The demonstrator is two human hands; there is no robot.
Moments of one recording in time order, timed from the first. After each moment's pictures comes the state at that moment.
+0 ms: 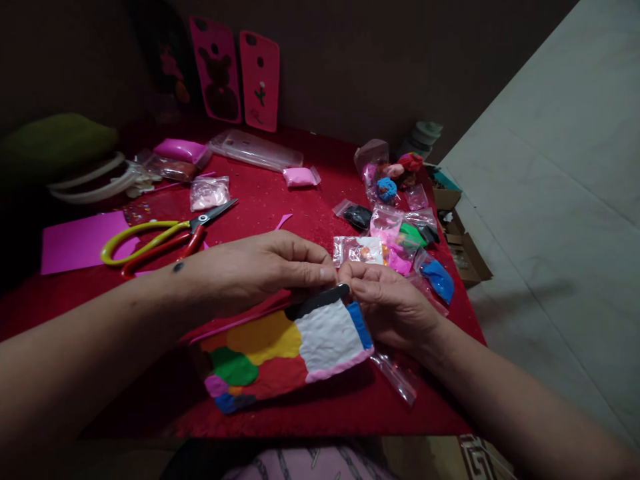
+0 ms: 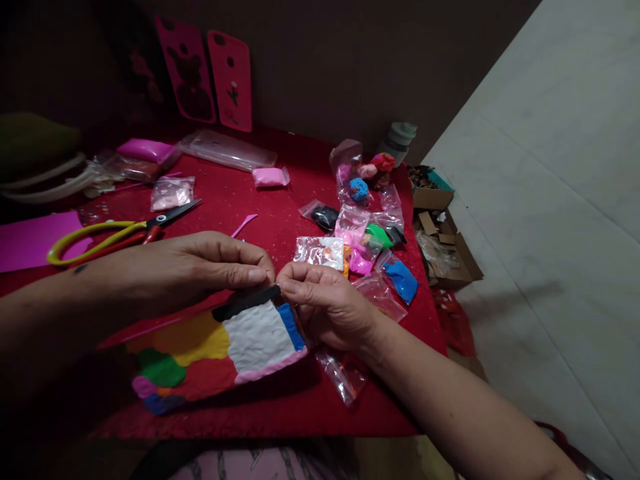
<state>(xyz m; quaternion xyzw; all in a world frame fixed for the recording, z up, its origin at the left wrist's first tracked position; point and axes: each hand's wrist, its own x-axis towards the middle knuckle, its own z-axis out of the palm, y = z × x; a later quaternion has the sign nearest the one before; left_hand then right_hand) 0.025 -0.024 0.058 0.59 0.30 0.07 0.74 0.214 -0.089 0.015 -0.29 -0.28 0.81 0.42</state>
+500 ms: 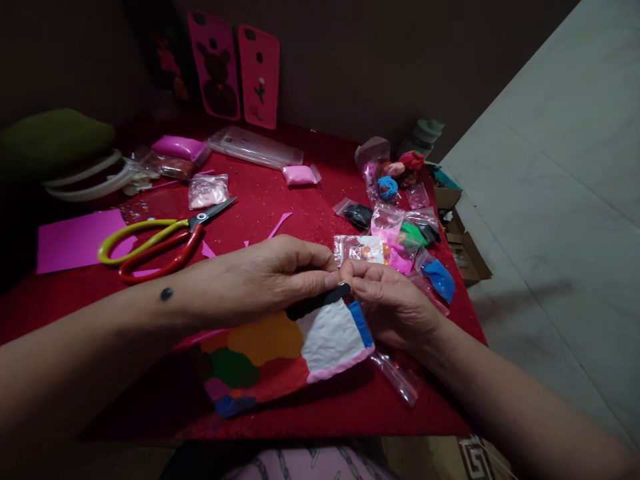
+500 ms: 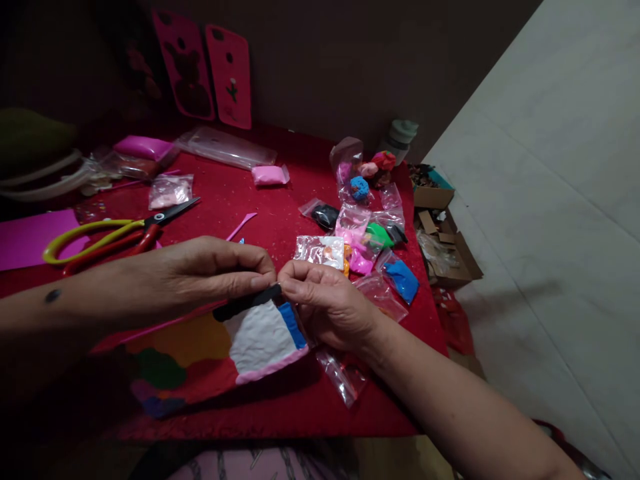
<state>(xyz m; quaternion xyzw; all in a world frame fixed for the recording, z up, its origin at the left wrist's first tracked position) 0.025 -0.027 0.066 0.76 0.30 0.06 0.57 0.213 -0.090 0.013 -0.28 -0.28 0.81 0.43</state>
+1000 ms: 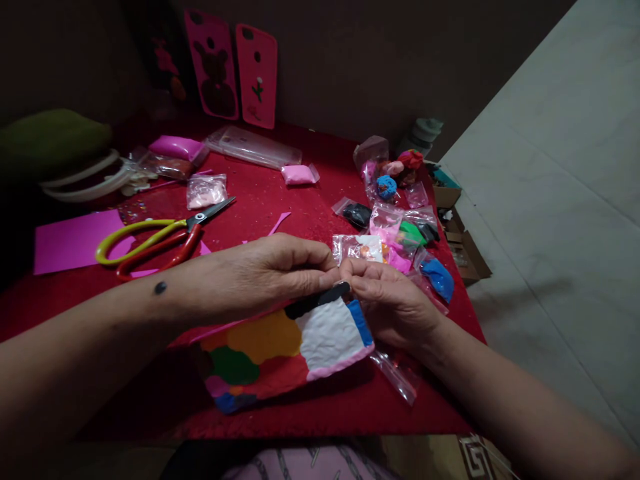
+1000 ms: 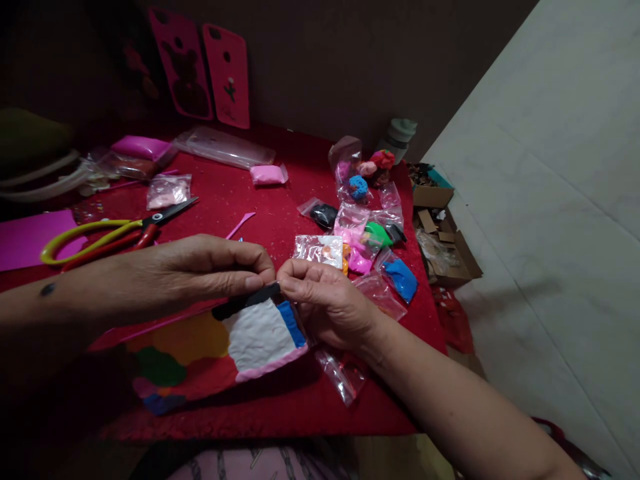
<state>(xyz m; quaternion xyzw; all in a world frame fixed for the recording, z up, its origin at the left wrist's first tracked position) 0.022 -0.025 0.067 0.75 0.28 0.05 0.59 0.214 -0.090 0.014 -0.29 -0.29 0.81 0.42</state>
